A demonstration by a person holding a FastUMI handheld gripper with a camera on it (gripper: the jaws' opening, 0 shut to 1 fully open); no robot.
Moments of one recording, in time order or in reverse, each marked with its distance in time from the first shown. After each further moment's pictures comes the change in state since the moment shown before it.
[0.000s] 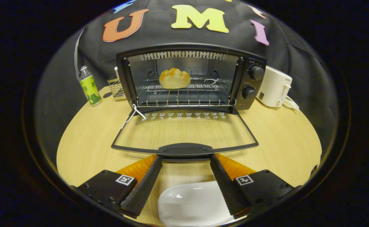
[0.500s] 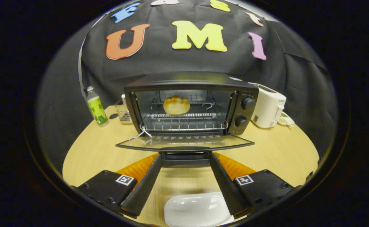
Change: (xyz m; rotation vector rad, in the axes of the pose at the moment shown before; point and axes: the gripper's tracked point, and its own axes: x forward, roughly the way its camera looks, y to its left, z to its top) arm -0.037 -0.002 0.068 0.006 -0.183 0.015
